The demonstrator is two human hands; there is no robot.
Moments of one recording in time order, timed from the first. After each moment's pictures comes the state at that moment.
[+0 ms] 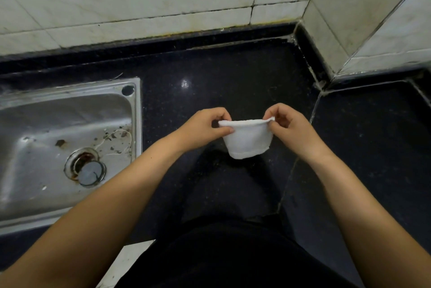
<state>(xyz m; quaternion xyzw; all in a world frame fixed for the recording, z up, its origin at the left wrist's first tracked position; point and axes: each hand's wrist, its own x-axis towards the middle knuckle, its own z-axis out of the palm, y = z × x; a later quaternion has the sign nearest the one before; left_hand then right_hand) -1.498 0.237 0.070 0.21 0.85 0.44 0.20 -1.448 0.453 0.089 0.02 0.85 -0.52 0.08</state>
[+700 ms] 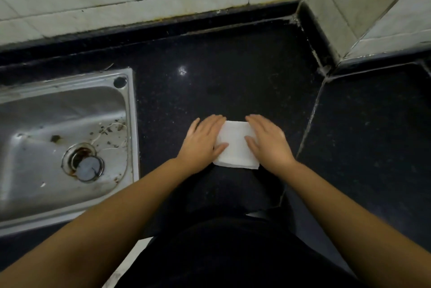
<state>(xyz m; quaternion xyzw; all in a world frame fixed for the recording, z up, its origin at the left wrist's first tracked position) -1.471 0.235 -0.013 0.24 0.95 0.15 0.12 -1.441 0.433 -0.009 -0.02 0.98 -0.20 0.08</state>
